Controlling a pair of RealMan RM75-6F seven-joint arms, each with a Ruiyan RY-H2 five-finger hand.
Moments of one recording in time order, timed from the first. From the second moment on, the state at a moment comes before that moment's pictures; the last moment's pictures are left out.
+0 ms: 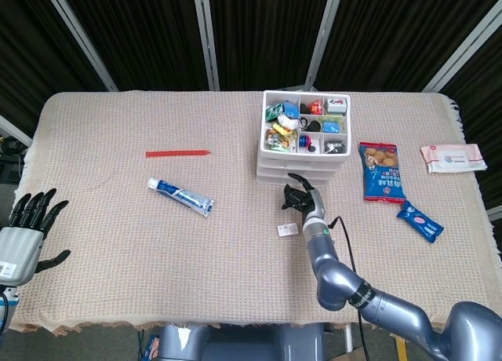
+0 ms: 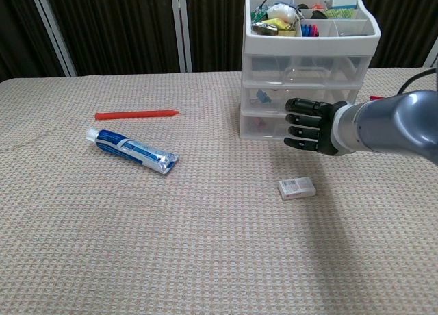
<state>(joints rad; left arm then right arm) -0.15 -1.17 -0.02 -1.52 1.60 1.51 0.10 0.72 -1.83 0.75 -1.51 -0.11 0.99 0.25</state>
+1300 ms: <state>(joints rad) -0.15 -1.16 -0.02 -1.54 1.59 1.50 0.09 0.72 -1.86 0.73 -1.58 -0.06 0.98 0.22</state>
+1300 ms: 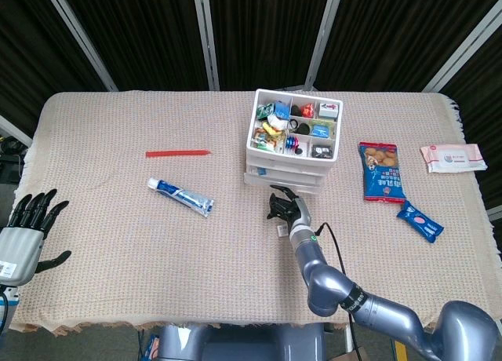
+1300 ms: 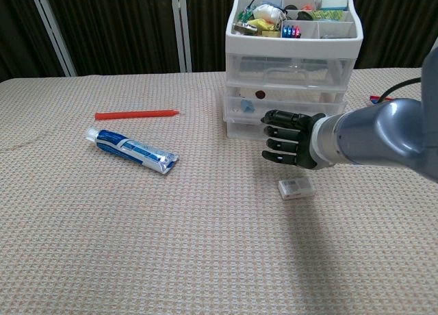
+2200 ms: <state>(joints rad) -0.14 -1.18 -0.03 -1.53 1.60 1.52 0.12 0.56 -1.68 0.54 -1.98 -0.21 1.15 0.12</state>
